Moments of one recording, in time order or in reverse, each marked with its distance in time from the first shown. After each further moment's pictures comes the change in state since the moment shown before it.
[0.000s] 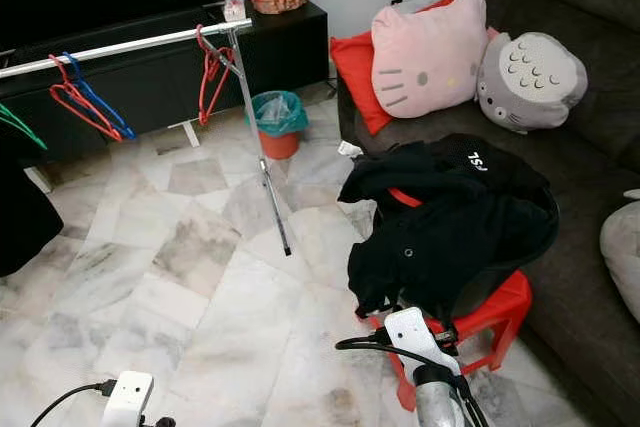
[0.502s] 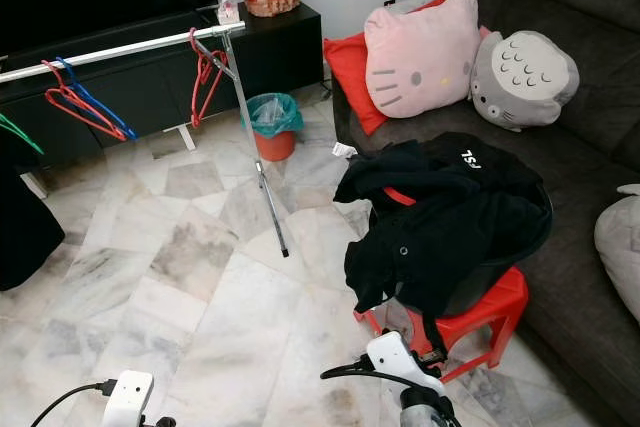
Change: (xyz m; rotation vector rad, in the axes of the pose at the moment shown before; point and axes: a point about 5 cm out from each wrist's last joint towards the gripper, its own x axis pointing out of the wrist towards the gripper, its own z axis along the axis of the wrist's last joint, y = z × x) left arm 0.000 0.000 0.000 0.000 -0.001 -0.004; right arm -0.008 0.027 -0.015 -0.152 0.005 0.053
